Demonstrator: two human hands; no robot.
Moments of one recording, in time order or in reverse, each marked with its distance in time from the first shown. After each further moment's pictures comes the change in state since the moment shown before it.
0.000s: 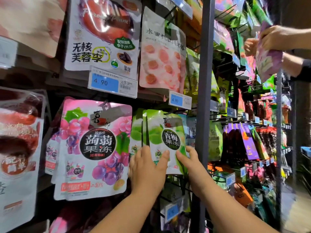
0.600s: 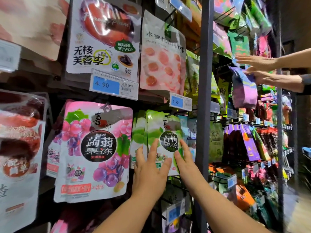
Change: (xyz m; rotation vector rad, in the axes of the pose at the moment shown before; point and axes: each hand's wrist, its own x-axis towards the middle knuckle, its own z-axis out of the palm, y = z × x) left_hand 0.000 -0.009 0.005 -0.083 -0.142 0.118; right_hand -0.003 -0.007 0.018 -0.400 0.056 -0.086
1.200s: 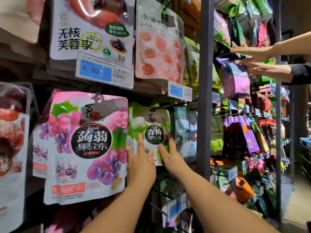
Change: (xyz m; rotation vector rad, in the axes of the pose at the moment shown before) left_hand 0.033 -0.024 0.010 0.026 0.077 -0.217; right_hand 0.038 0.010 0.035 -0.205 -0.066 0.116
